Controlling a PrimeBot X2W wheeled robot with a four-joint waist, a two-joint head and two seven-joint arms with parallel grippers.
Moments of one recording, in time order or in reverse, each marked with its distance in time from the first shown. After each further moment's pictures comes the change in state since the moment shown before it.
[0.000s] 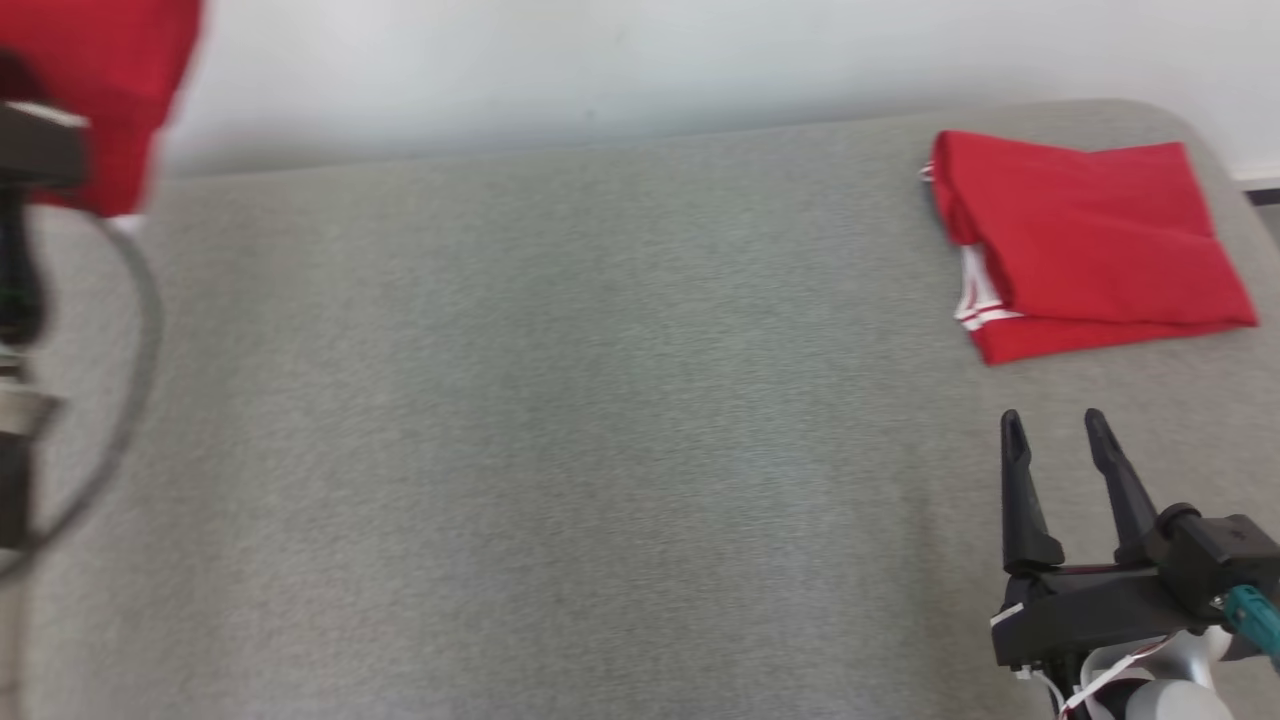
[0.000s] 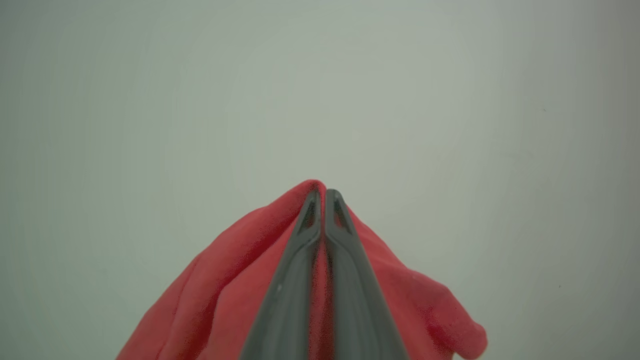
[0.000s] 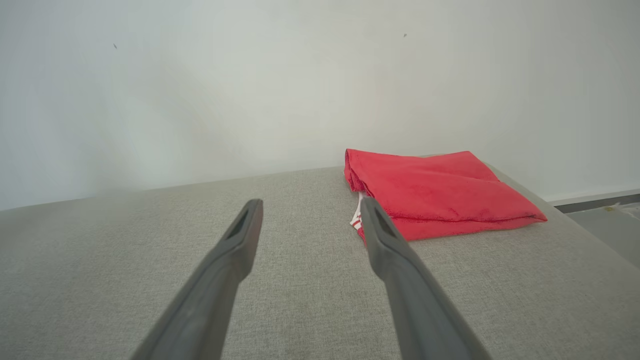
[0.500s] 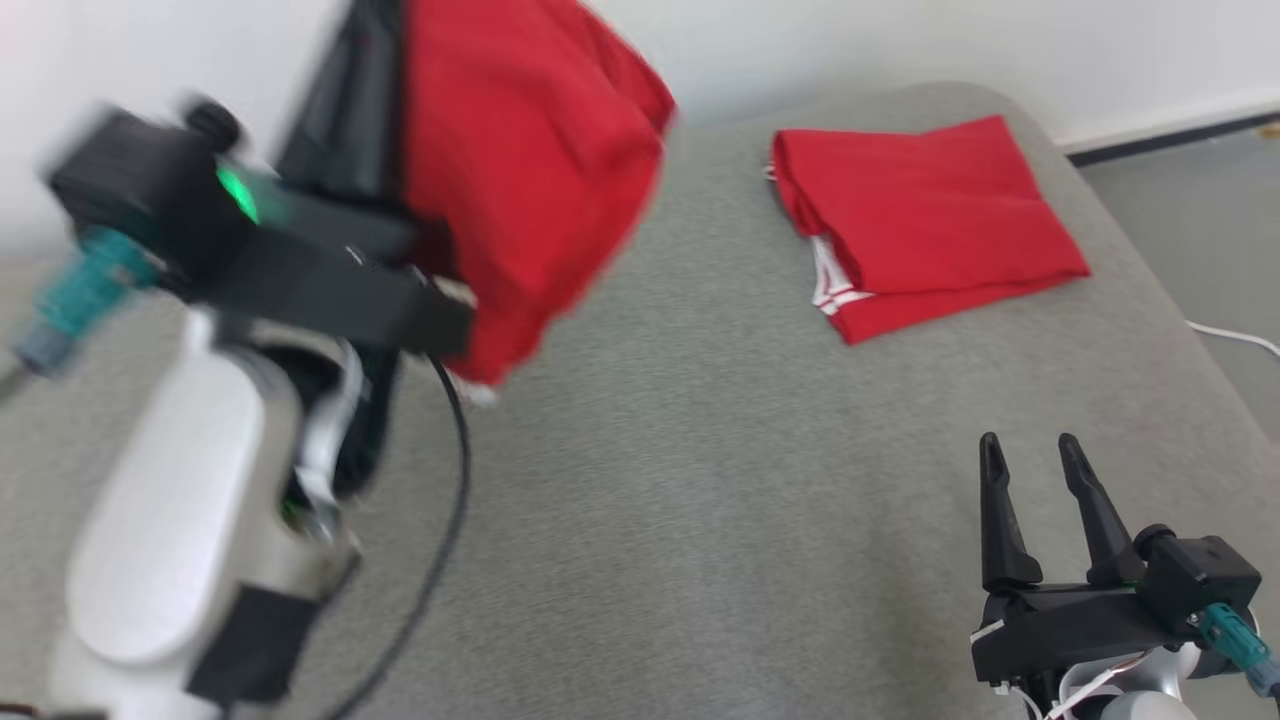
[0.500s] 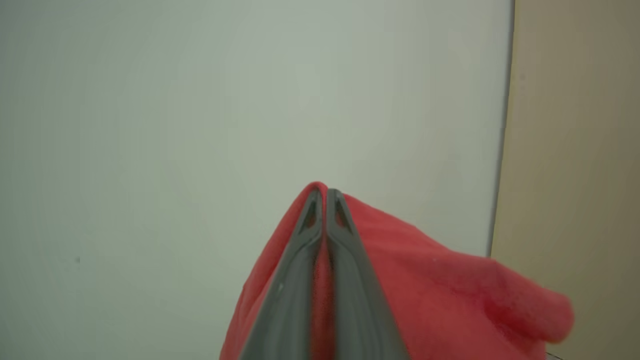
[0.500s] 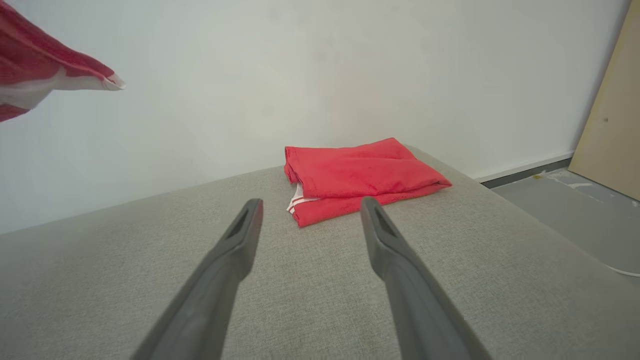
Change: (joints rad) left arm 0.197 -0.198 -0.231 -0.426 0.038 0.123 0.170; right arm 0.000 0.004 0.026 0.095 0.054 0.000 -0.070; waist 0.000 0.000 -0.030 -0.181
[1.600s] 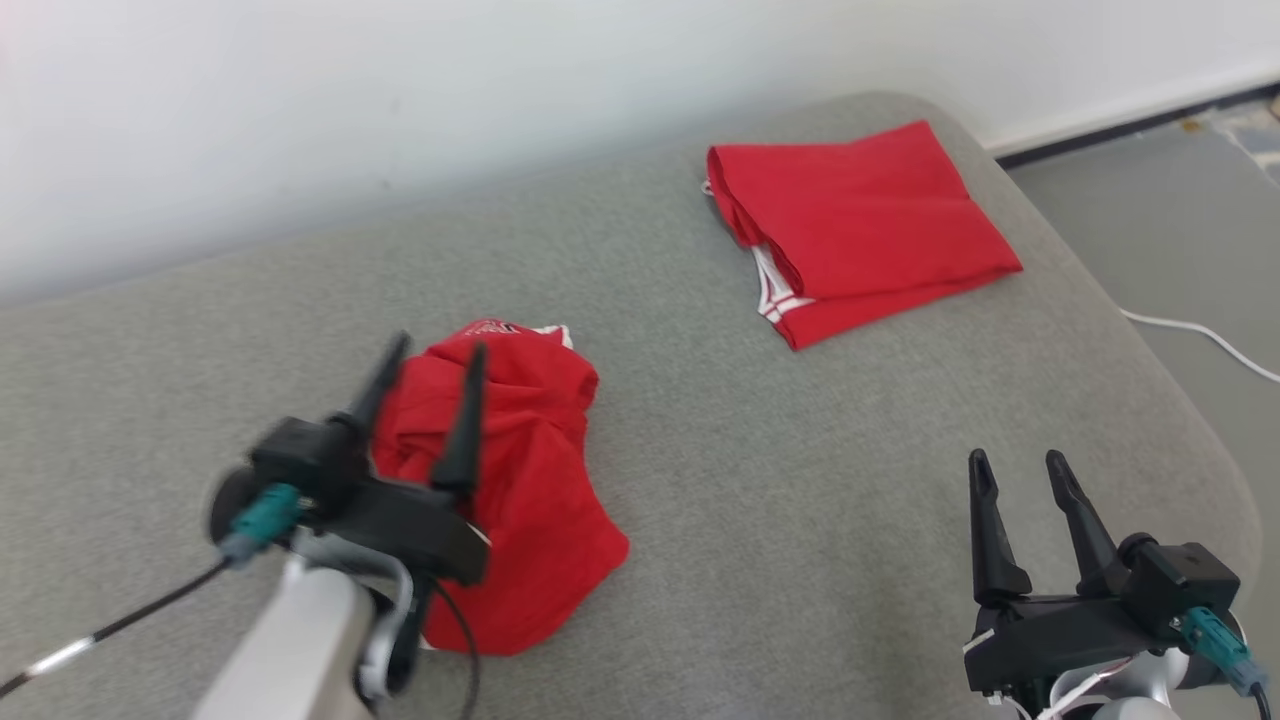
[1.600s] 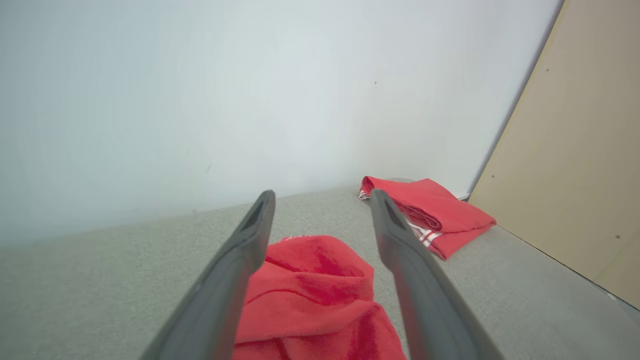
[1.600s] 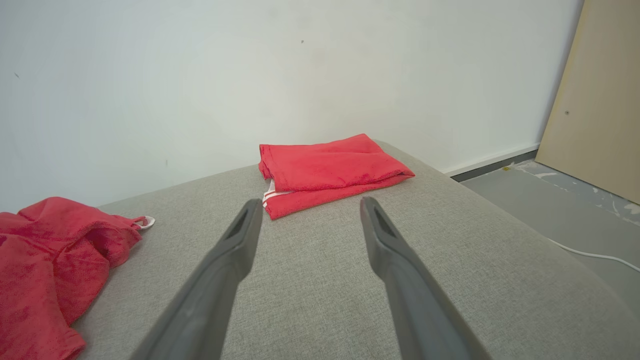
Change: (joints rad) left arm 0.293 -0.052 -0.044 0.384 0.009 -0.056 -0.202; right arm -0.009 0.001 0.007 0.063 -0.004 0.000 -0.010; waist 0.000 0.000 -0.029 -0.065
